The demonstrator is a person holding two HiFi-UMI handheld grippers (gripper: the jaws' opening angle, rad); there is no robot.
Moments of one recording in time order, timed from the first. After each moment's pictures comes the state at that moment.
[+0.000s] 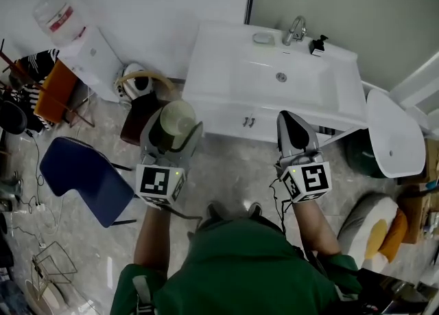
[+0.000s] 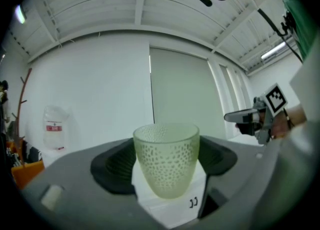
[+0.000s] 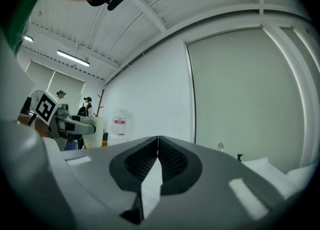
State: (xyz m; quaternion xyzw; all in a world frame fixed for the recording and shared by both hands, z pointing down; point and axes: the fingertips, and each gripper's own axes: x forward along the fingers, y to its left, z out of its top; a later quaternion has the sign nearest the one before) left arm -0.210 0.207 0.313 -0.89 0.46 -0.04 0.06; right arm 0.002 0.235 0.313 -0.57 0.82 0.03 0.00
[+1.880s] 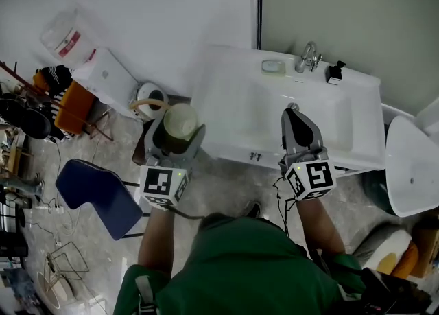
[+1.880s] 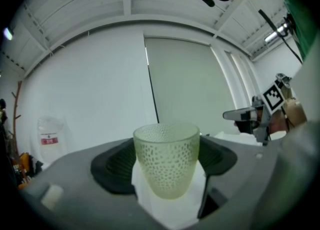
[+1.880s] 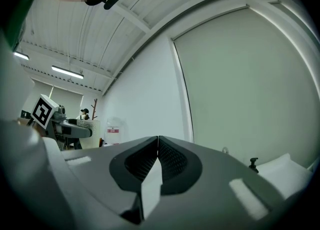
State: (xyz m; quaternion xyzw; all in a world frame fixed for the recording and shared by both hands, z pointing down) left arm -0.104 0.032 0.297 -0.86 0.49 -0.08 0.08; right arm 0.117 0.037 0.313 -0.55 0.84 0.00 0.06
